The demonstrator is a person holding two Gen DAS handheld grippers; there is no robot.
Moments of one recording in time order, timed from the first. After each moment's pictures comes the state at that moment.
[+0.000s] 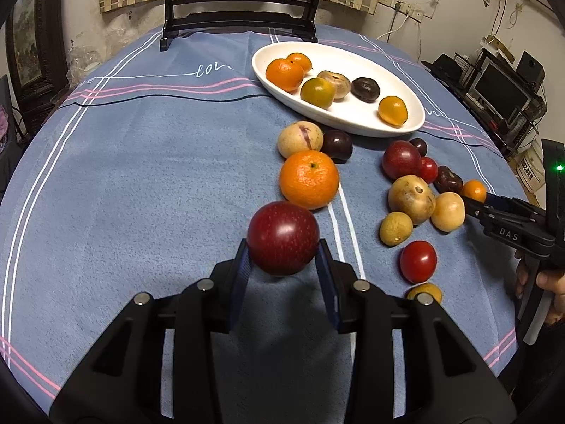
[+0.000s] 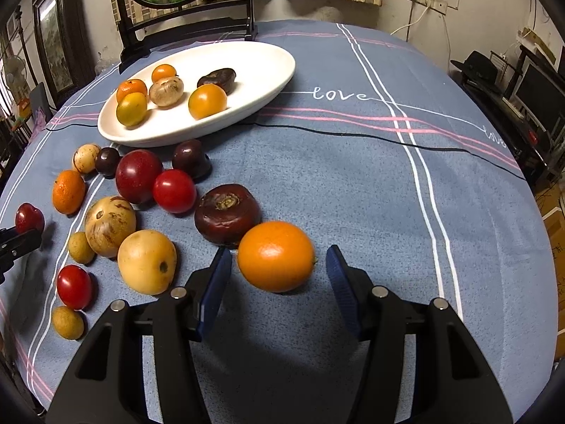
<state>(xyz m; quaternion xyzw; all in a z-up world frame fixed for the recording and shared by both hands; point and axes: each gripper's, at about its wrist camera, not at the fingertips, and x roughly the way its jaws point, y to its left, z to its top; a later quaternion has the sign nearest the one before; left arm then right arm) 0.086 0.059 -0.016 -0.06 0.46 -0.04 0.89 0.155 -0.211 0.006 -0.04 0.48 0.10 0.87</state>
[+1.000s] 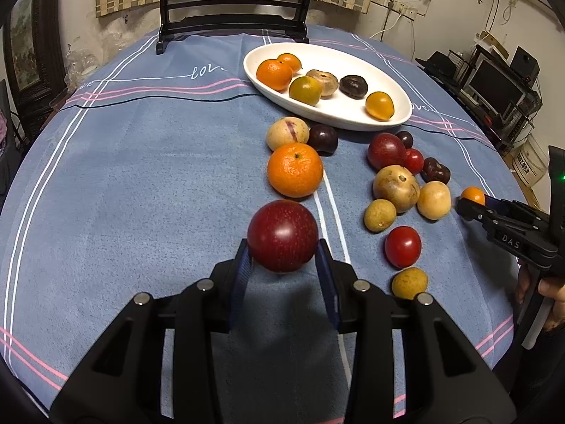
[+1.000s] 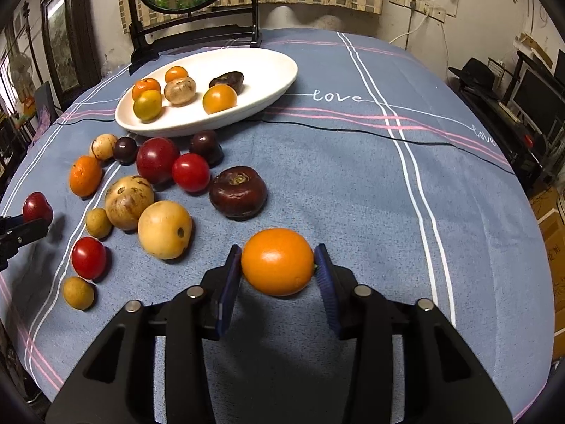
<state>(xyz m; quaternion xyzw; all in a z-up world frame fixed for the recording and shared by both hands) 0.072 0.053 -0.011 -0.05 0.46 -0.05 0.89 0.124 -0.215 0.013 -0.04 0.46 0.11 0.88</state>
